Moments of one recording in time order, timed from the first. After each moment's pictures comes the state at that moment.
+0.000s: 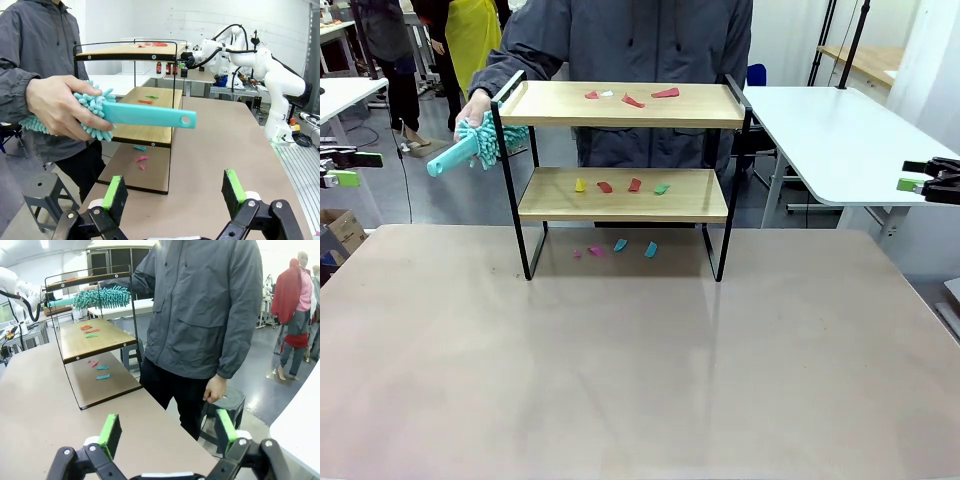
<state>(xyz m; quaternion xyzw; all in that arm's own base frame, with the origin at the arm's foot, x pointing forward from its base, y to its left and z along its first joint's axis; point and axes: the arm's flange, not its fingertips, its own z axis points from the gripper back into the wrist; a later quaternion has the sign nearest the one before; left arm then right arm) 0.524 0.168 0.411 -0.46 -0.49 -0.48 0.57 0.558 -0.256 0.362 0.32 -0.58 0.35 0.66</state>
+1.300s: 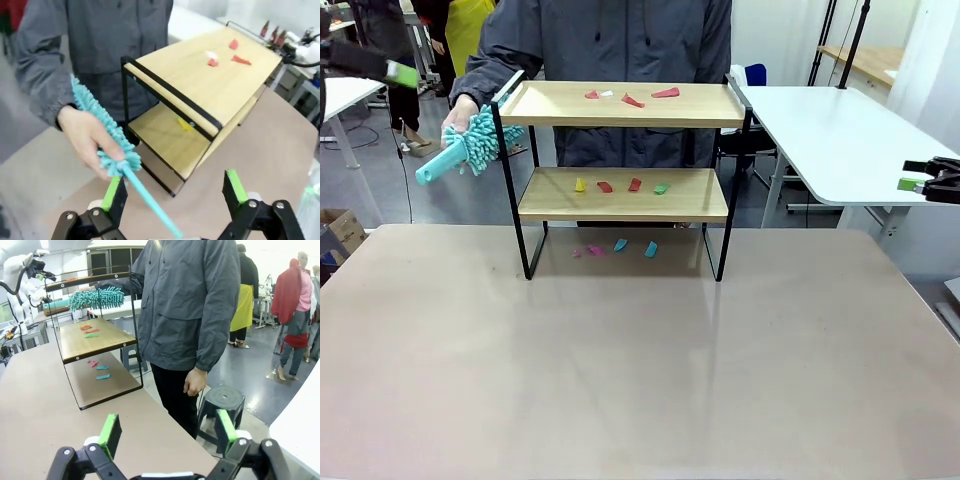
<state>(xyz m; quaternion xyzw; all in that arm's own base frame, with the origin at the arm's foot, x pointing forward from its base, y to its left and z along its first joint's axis) 0.465 0.003 0.616 -0.24 -0.42 -0.30 0.82 0.558 -0.256 0.362 0.32 -0.58 0.35 0.66</state>
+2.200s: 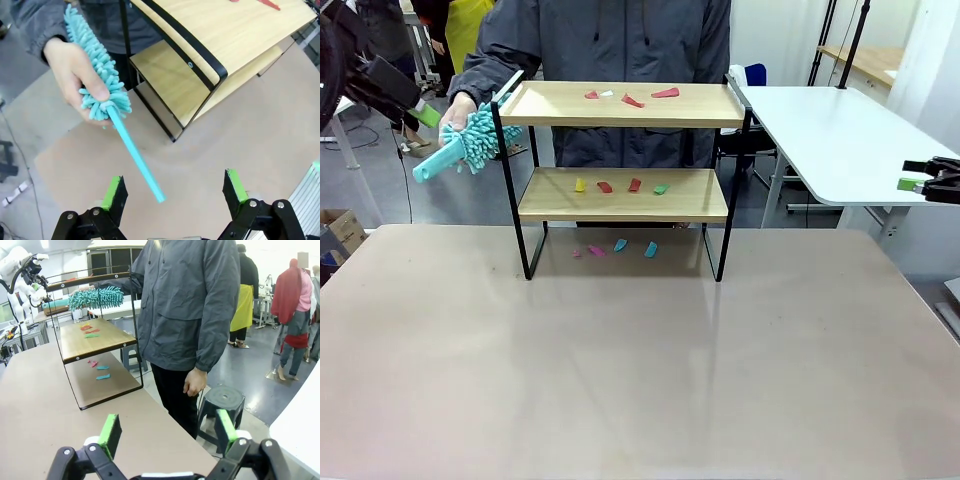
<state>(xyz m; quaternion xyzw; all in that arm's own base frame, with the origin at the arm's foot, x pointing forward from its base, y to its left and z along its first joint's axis) 0.447 -0.034 0.612 -0.15 -0.30 -0.27 0.90 0.558 -0.256 0.363 0.32 -0.58 0.35 0.66</state>
